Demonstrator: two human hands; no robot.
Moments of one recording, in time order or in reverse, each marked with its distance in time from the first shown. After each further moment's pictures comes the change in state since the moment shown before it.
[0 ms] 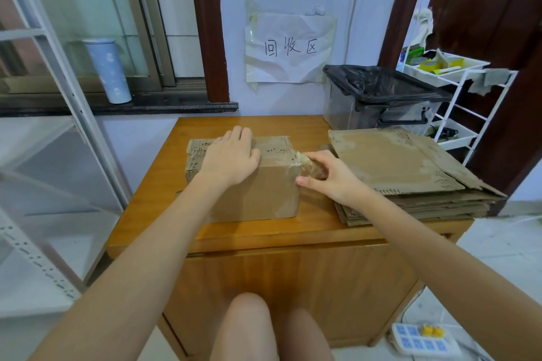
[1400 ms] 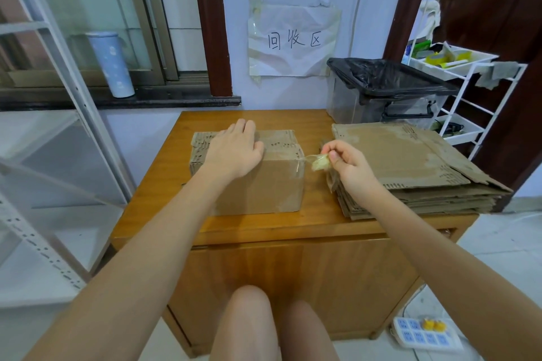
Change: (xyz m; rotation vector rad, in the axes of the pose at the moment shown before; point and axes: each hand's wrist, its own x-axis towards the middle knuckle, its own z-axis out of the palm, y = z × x) left_hand 0.001 0.001 0.000 -0.012 -0.004 -0.021; right_hand -0.015 -0.008 -0.005 0.264 0.216 -0.055
